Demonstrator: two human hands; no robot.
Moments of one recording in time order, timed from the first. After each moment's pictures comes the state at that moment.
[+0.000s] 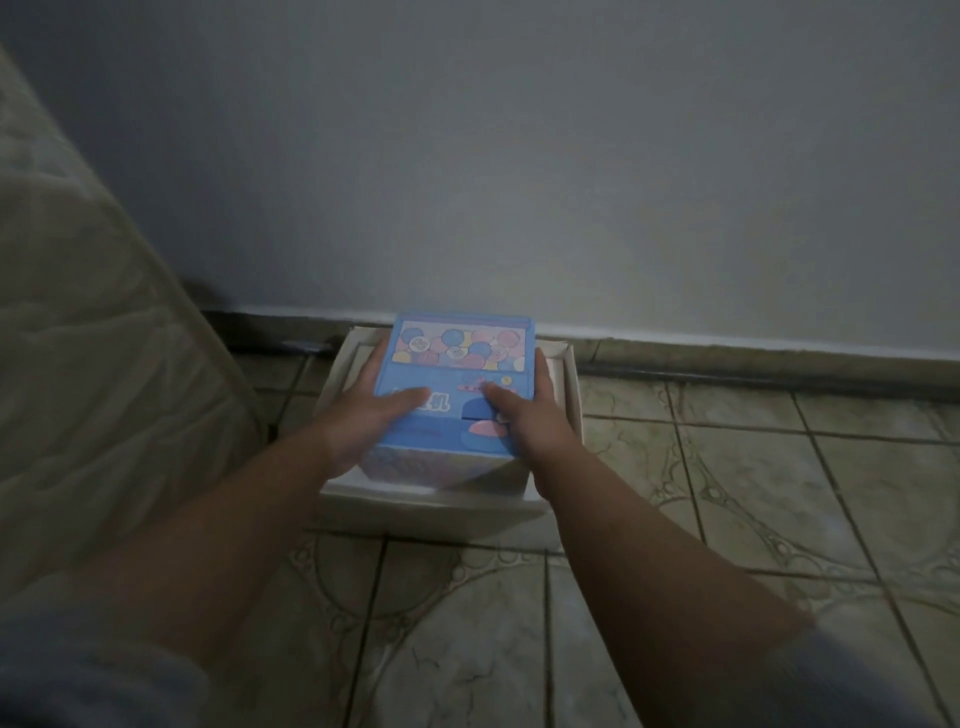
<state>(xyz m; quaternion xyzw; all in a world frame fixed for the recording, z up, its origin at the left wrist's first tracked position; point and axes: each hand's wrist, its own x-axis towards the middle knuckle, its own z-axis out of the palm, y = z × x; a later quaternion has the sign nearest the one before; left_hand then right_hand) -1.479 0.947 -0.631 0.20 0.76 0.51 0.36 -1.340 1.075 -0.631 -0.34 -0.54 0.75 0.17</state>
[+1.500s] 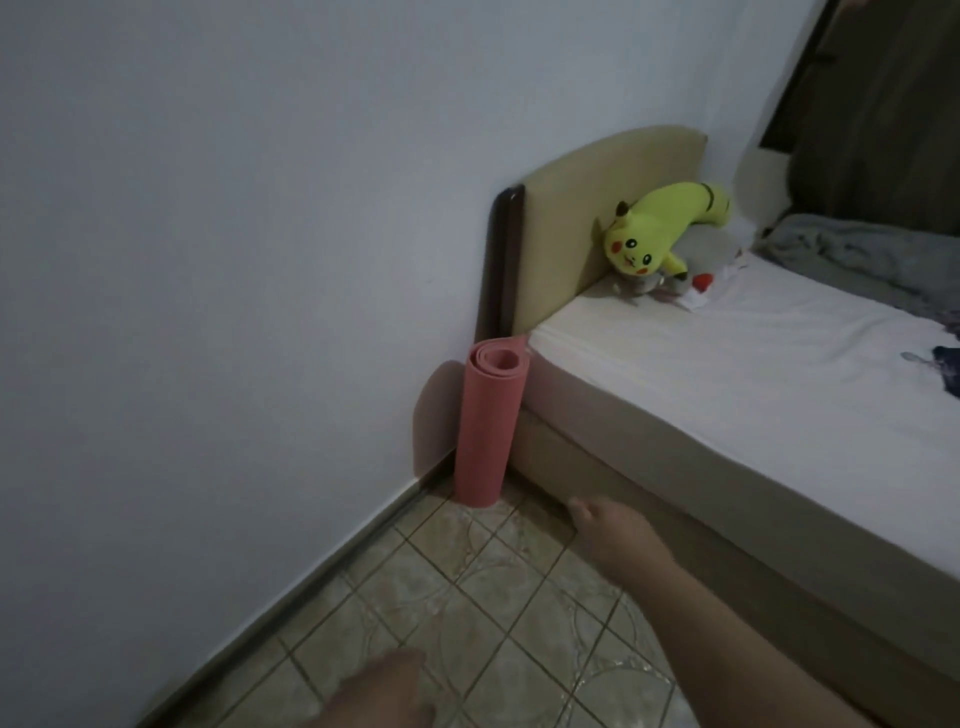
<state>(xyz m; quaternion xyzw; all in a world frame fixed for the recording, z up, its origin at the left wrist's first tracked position) -0.870 1.210 -0.017 0.73 0.57 -0.04 0.37 -0.619 1.266 0.064 -0.78 -0.57 0.23 0.08</state>
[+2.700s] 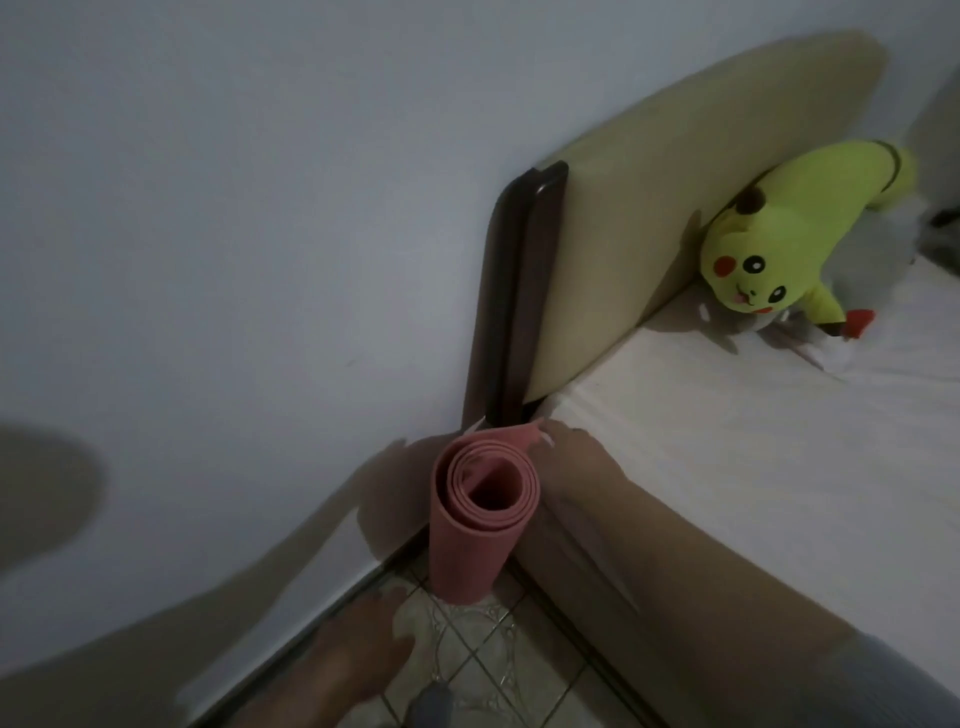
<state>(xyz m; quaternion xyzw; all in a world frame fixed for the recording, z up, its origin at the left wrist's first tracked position) -0.750 1.690 -0.103 0.71 0.66 0.04 0.23 -0.522 1.819 0.003 -0.72 -0.64 0.28 0.04</state>
